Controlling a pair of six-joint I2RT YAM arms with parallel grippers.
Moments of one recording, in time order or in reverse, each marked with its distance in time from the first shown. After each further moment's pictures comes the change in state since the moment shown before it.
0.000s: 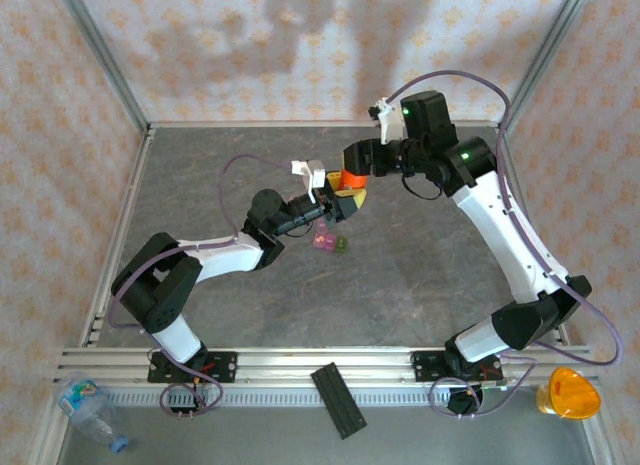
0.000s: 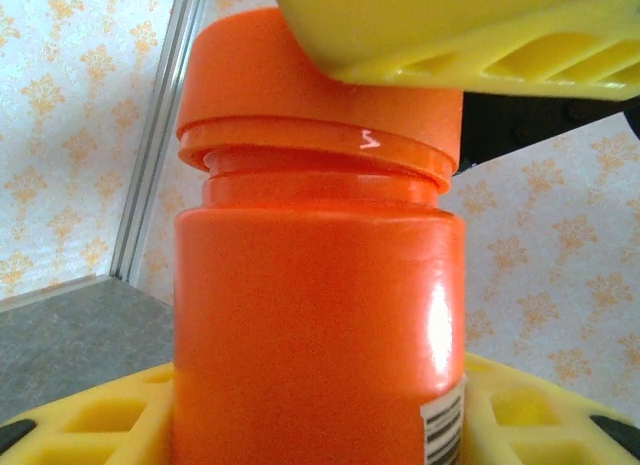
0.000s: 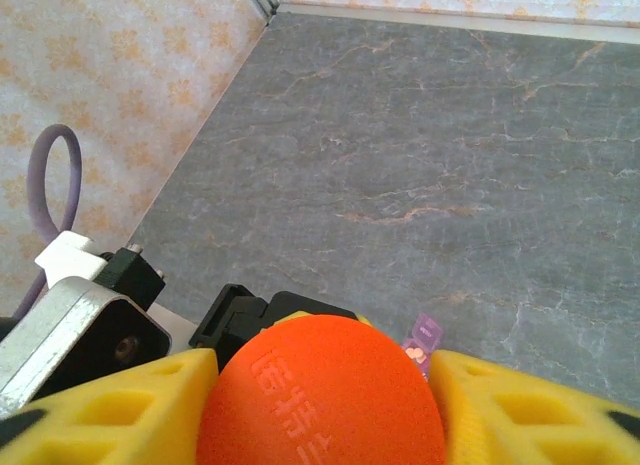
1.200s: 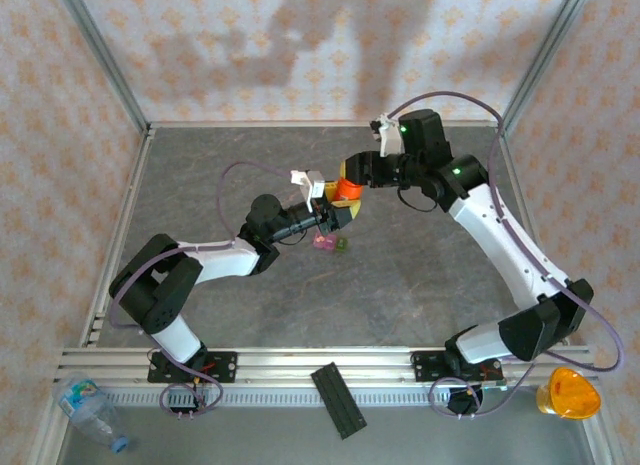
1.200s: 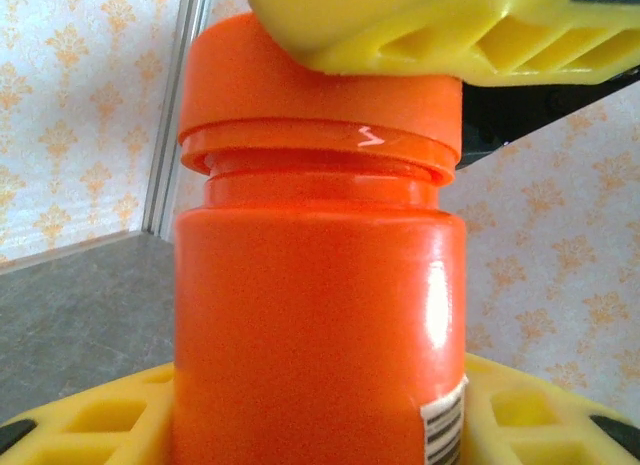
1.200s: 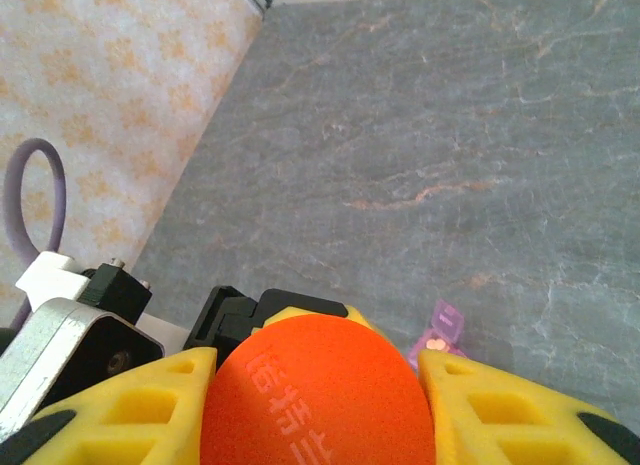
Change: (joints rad) left arm 0.018 -0.011 -0.077 -0.034 0.007 0.092; right arm -0.002 -0.078 -0.246 0.196 -0.029 0.123
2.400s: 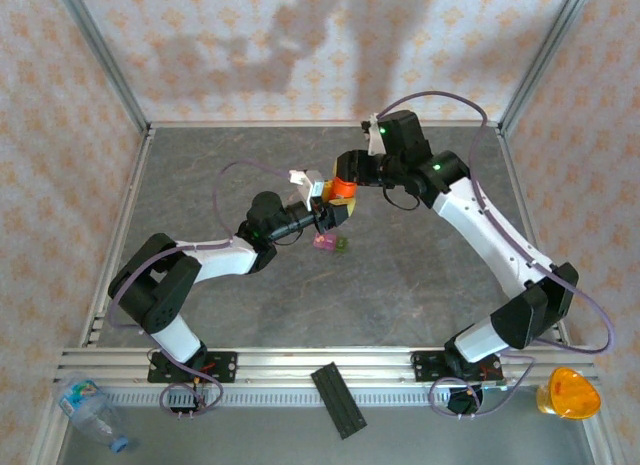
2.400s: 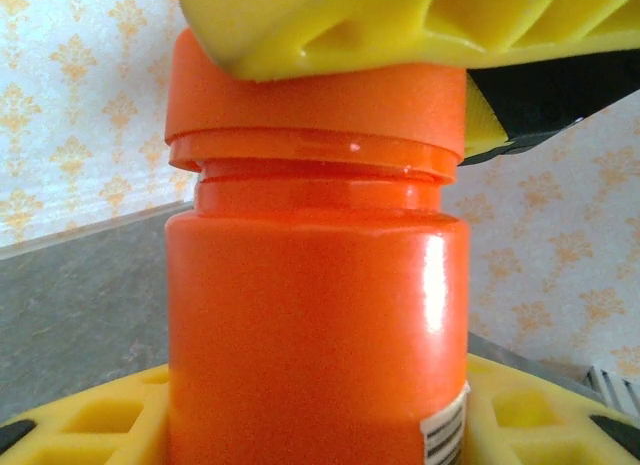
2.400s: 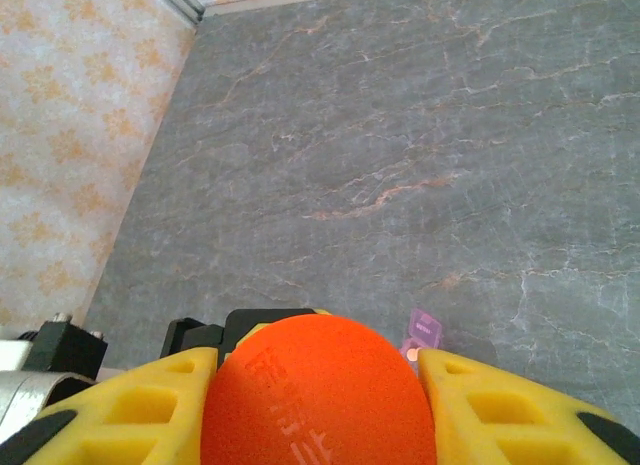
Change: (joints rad) left arm 0.019 -0.002 0.000 -0.101 -0.057 0.082; right arm 0.069 0.095 0.053 -0.023 0.178 0.111
